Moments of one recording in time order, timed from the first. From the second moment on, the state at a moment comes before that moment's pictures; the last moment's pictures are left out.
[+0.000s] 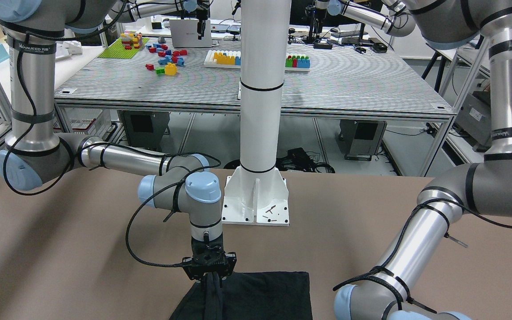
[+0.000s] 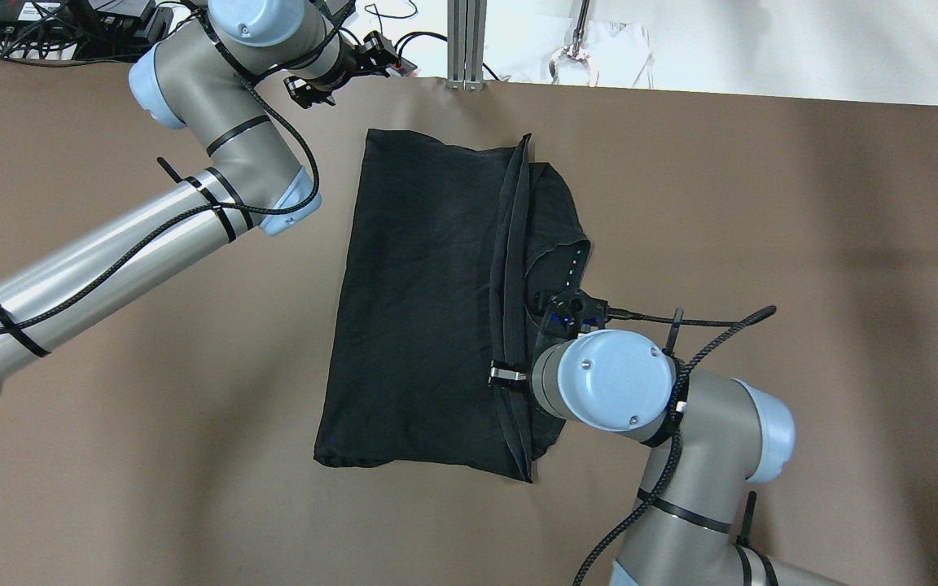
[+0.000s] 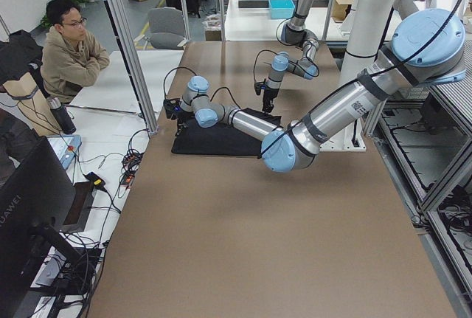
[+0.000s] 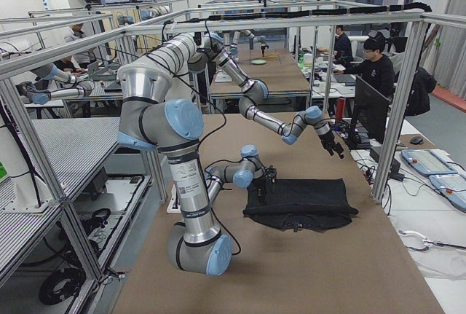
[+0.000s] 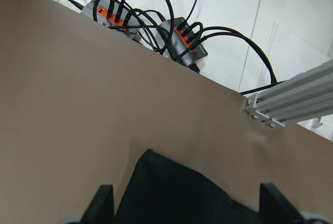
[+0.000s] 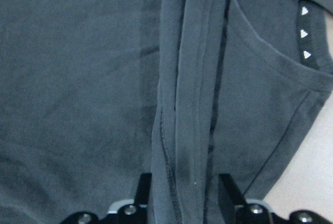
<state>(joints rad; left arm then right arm) -0.95 -2.57 -0.98 -2.21 -1.82 -1.45 0.41 -1.03 1.82 -1.50 1.64 1.14</state>
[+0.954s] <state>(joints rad) -0.95 -2.45 -1.09 -2.21 -1.80 -1.45 0.45 -1.09 1.82 -1.50 1.70 0.93</state>
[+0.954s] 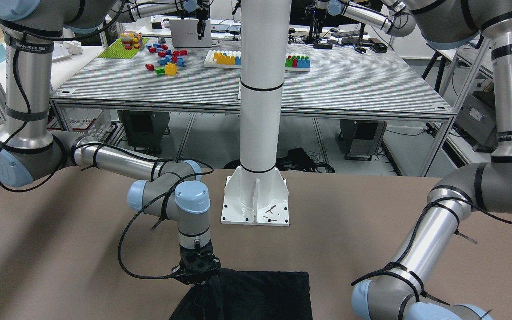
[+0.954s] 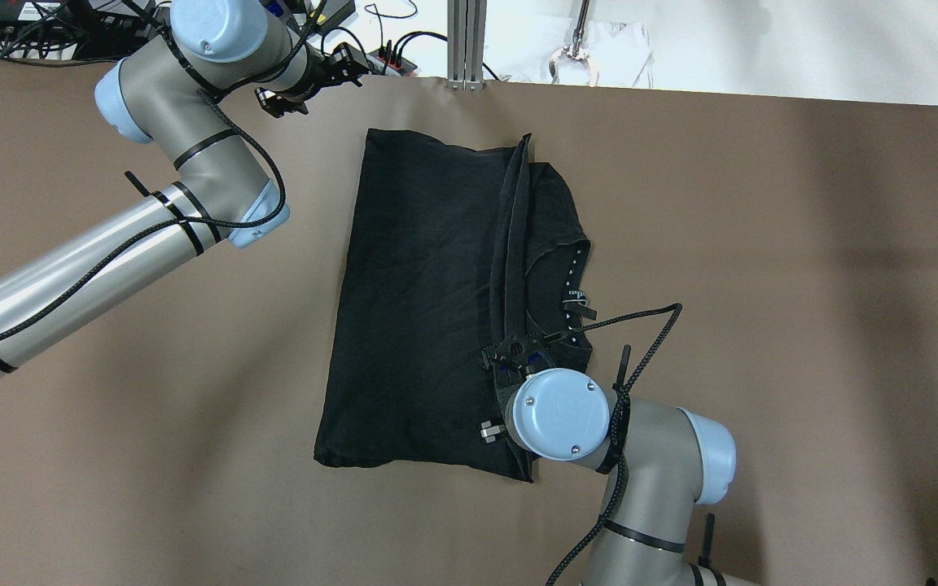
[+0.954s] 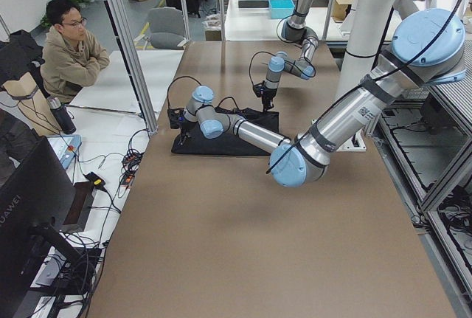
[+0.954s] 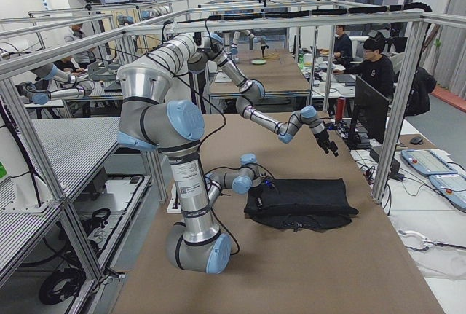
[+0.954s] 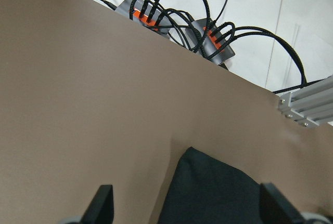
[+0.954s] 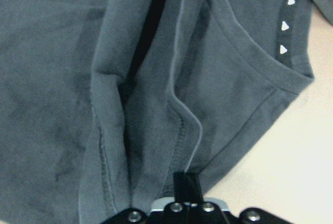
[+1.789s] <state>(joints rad) -0.95 -2.41 -1.14 -2.21 -1.78 -1.47 0.32 -1.25 2.01 -1.52 1.61 1.14</state>
